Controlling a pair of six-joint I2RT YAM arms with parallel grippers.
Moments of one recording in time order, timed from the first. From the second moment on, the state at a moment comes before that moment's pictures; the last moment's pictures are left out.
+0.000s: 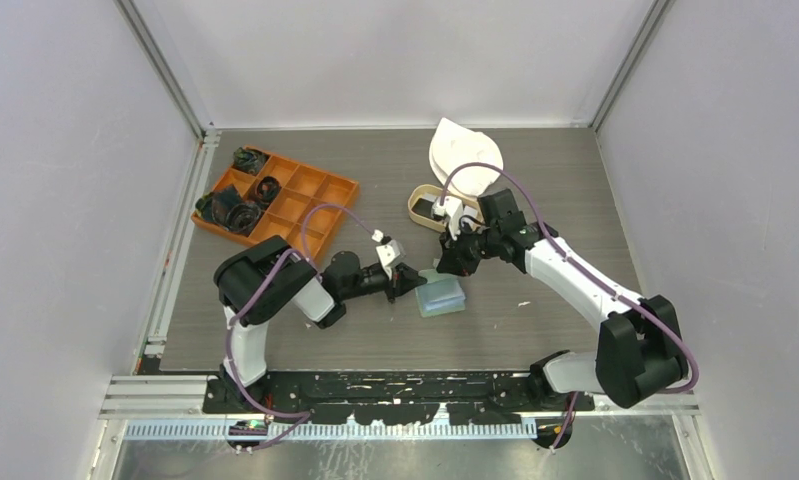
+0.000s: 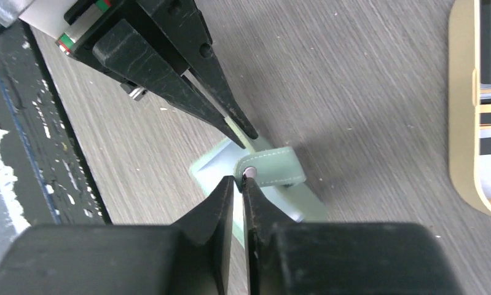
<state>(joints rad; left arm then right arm) -0.78 1.95 0.53 1.34 0.49 -0.10 0.41 1.32 0.88 -0.45 -0.66 -0.35</state>
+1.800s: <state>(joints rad) -0.74 1.77 0.54 0.73 0.30 -0.74 0.67 1.36 0.71 -0.51 -0.48 -1.08</state>
